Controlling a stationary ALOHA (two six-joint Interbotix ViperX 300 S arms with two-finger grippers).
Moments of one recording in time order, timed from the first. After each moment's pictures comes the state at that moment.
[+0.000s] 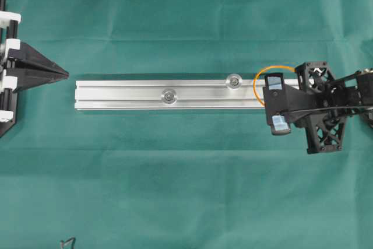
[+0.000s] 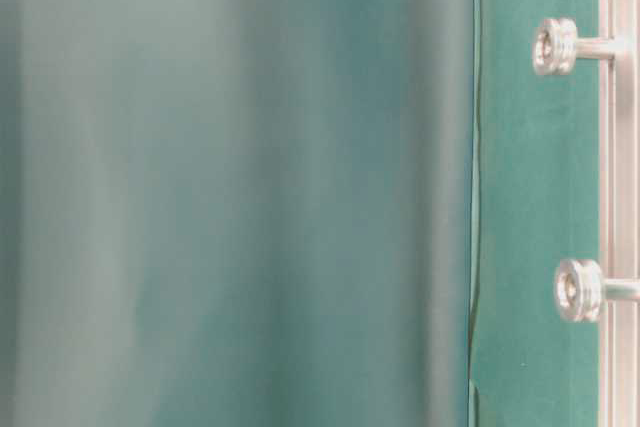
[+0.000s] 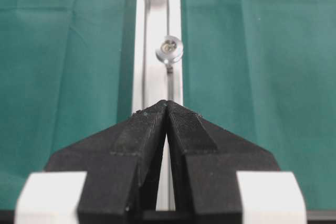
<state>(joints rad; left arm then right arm) 0.00 -0.97 0.98 0.03 0.45 0.00 0.15 -0.31 0.76 -0.06 0.84 0.26</state>
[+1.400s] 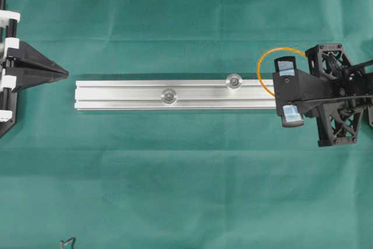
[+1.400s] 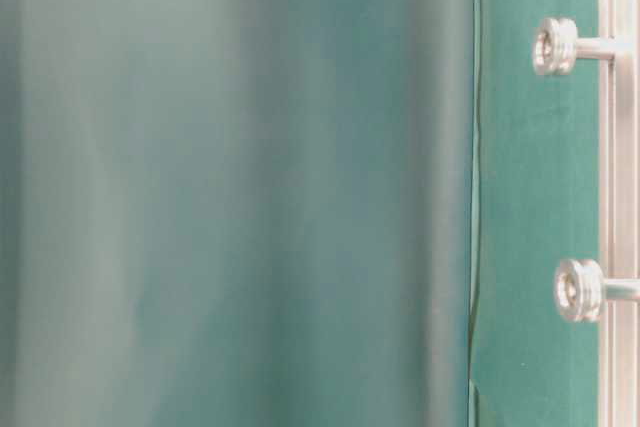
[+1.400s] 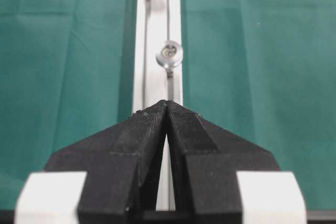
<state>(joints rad) 0.00 -0.97 0.97 0.03 0.45 0.00 0.15 -0.39 0.61 -0.10 1.08 0.25</state>
